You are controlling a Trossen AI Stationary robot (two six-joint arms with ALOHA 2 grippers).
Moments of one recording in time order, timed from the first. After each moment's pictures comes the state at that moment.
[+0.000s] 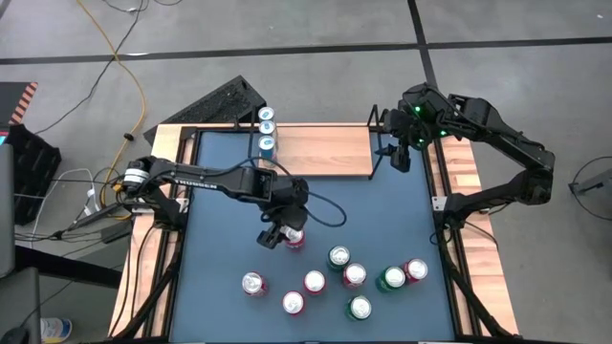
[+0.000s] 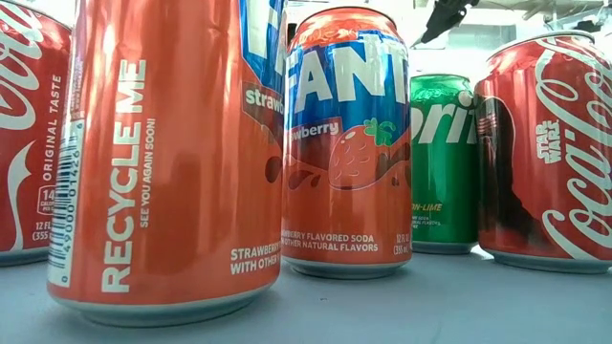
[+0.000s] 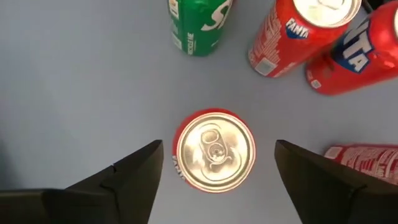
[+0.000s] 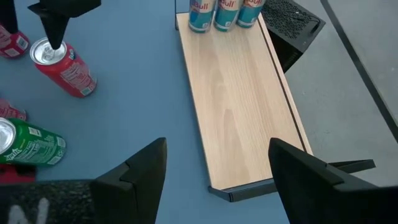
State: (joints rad) left arm -0.04 1.70 1.49 -0.80 0.22 0.37; right arm -0.43 1.23 1.59 -1.18 -0.05 -0.25
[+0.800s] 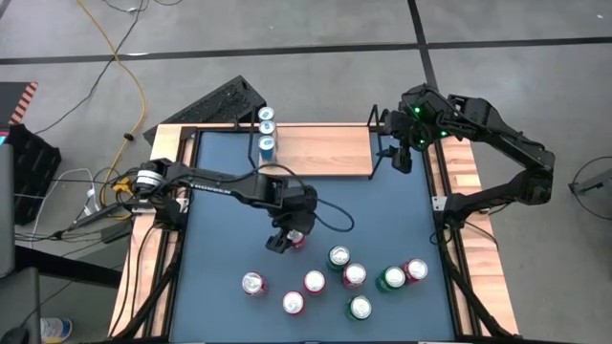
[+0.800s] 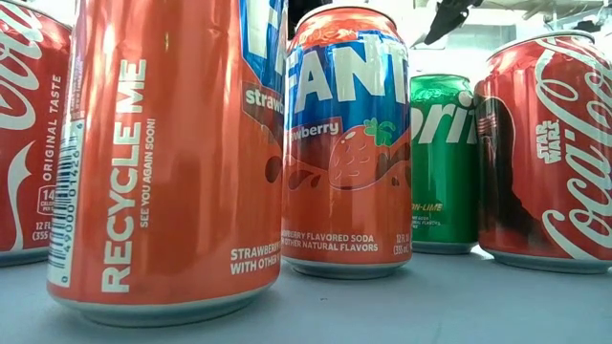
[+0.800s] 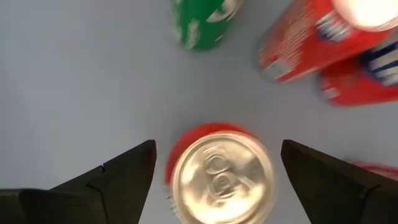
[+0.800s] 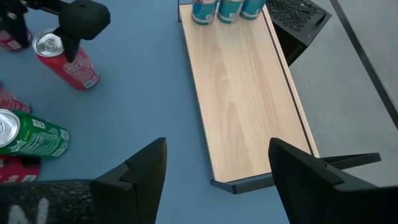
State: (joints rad) left arm -0.06 1.80 1.48 -0.75 0.21 0.31; right arm -0.43 1.23 1.59 -1.21 -0.06 -0.24
